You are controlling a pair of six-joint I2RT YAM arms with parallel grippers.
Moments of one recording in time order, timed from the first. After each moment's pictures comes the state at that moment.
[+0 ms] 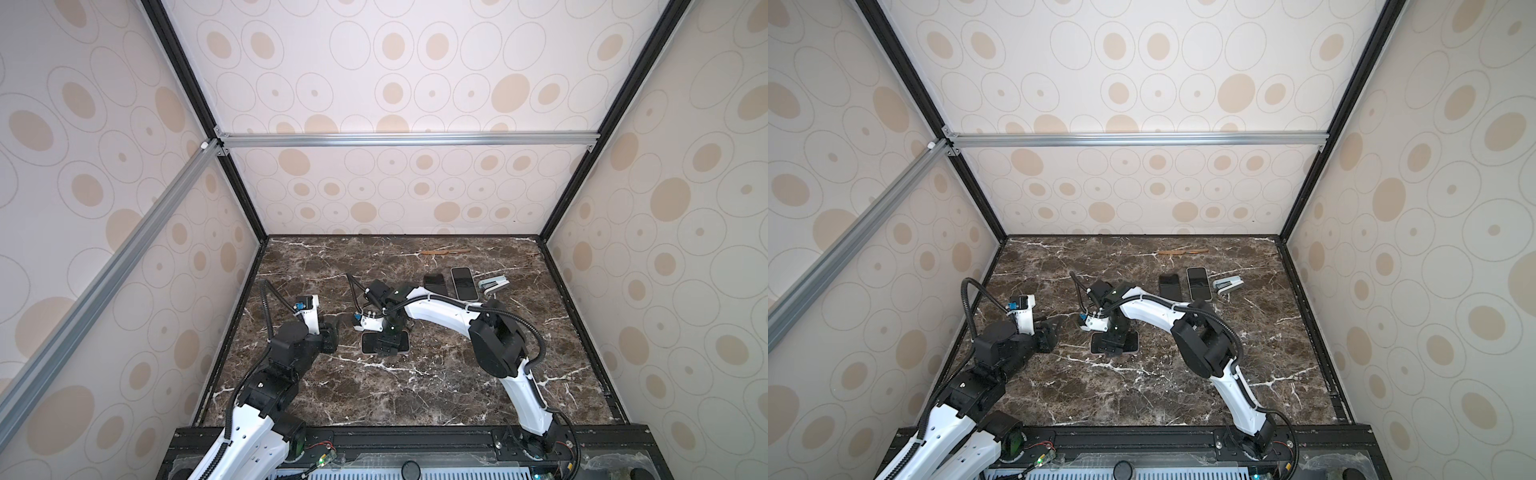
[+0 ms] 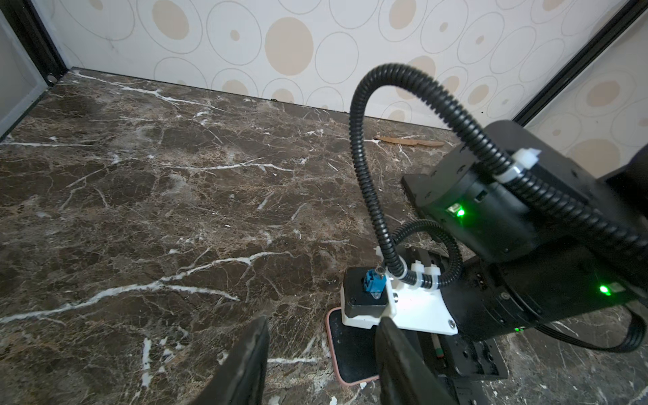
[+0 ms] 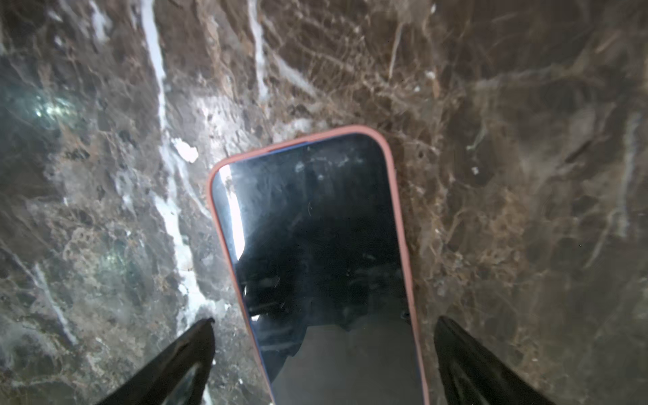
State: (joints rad) left arm -0.39 0.58 0.49 -0.31 -0.09 -0.33; right arm 0.89 2.23 1.80 -0.97 -0.14 -0.49
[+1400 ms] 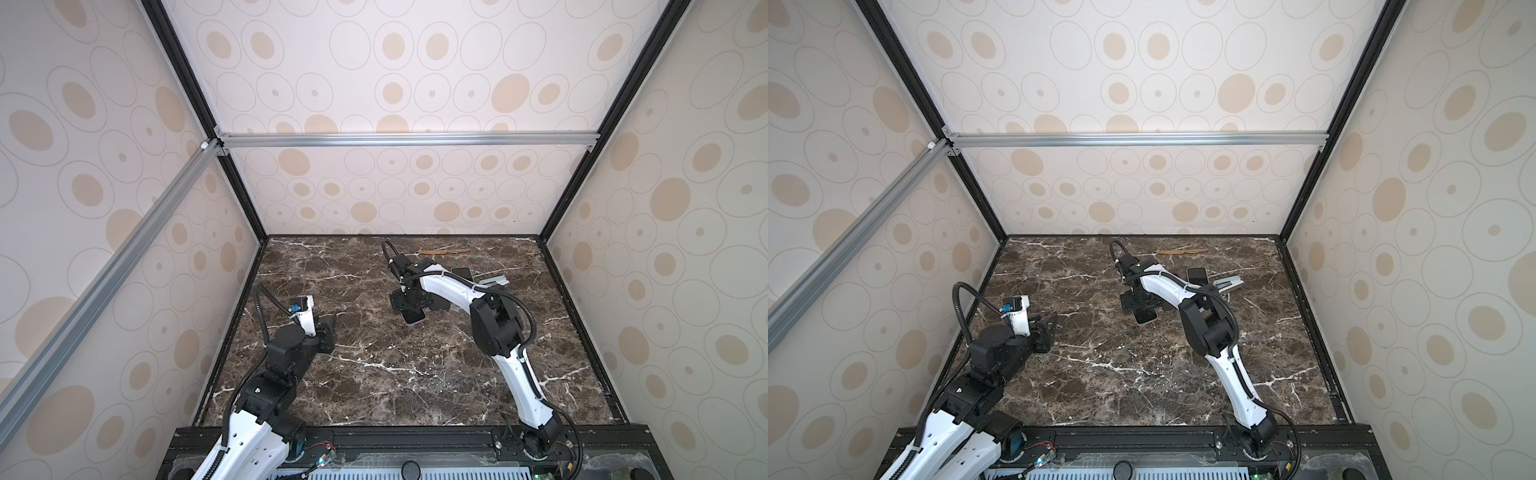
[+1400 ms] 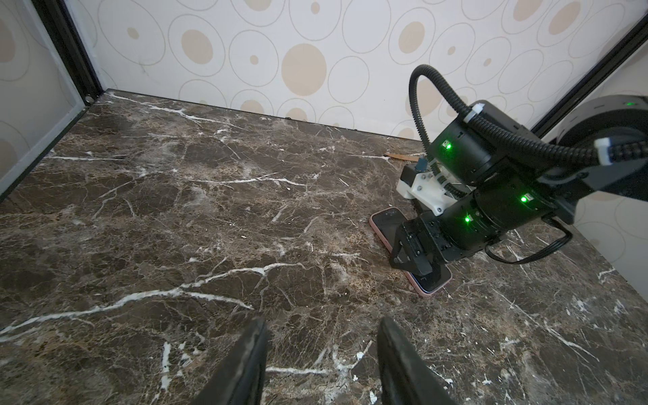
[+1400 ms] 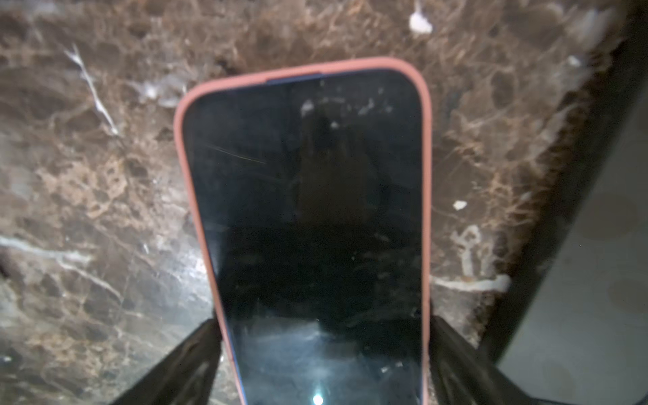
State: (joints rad) left arm -0.39 0.53 0.48 -0.31 -0.15 -0.33; right arm 0.67 2.36 1.97 -1.01 0.05 0.41
